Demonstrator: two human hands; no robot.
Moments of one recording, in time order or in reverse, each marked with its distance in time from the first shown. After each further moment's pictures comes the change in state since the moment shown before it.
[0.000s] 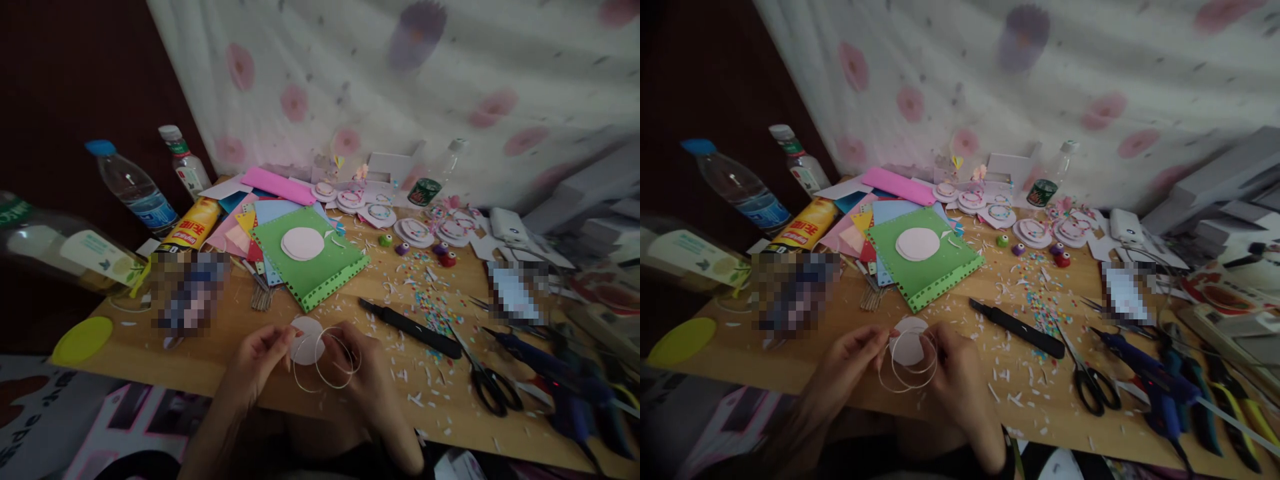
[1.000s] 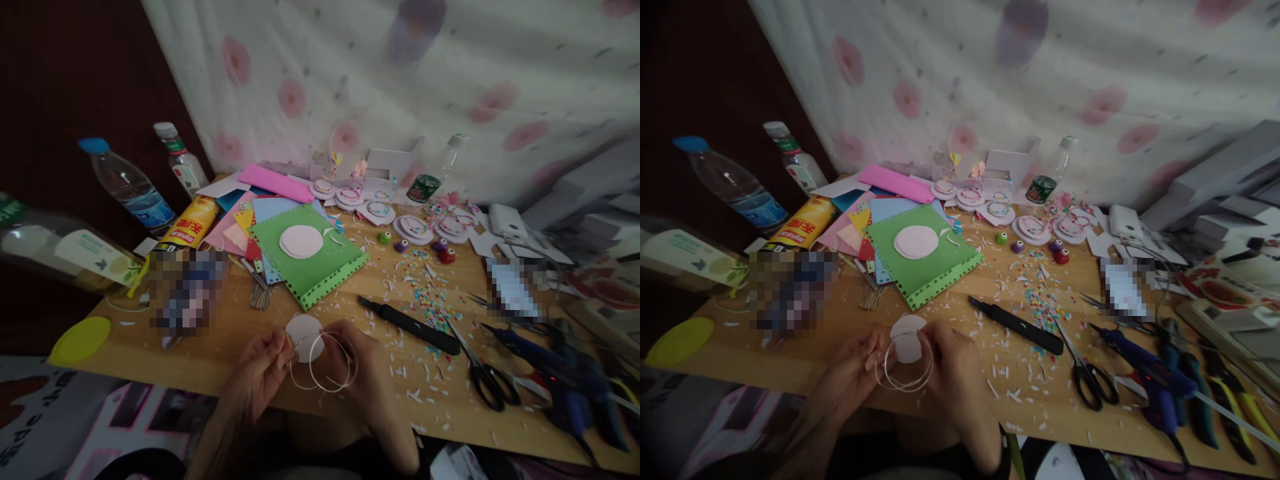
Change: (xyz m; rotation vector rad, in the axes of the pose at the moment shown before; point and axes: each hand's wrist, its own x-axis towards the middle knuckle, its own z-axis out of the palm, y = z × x) left_hand -0.006 -0.009 0.013 -0.406 -0.059 -0.123; right_hand -0.001 -0.006 0.001 -0.079 0.031 -0.015
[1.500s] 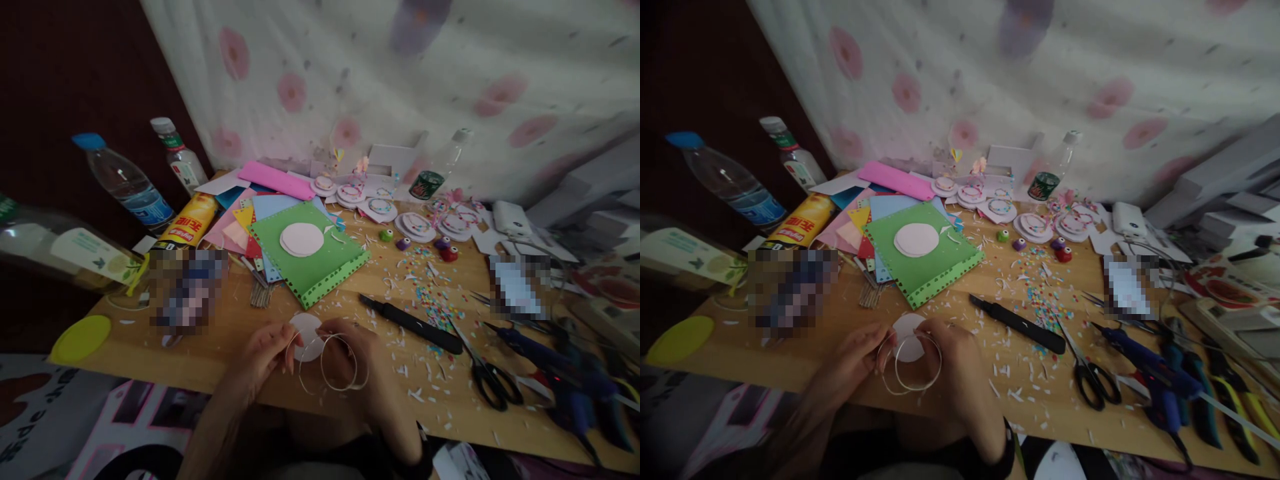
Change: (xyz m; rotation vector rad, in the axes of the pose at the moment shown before) left_hand 0.009 0.014 -0.010 0.389 -0.087 -0.016; right_hand 0.006 0.006 -0.005 -0.140 -0.084 -0.056
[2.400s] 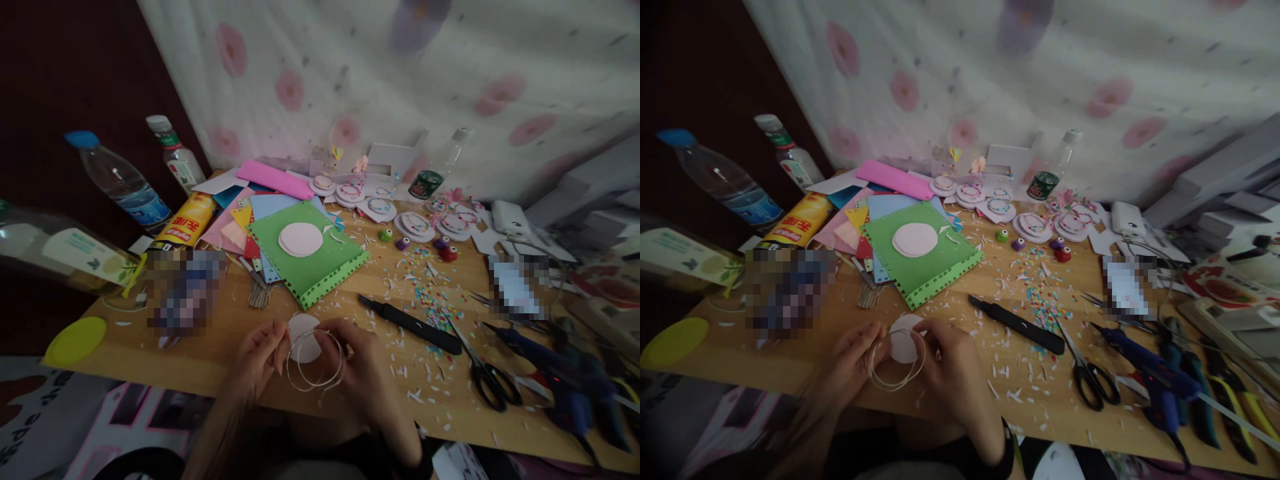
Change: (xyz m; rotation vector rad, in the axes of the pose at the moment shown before) left_hand 0.003 -0.010 0.006 -0.097 0.098 0.072; right_hand 0.002 -0.004 0.000 0.166 0.004 0.090
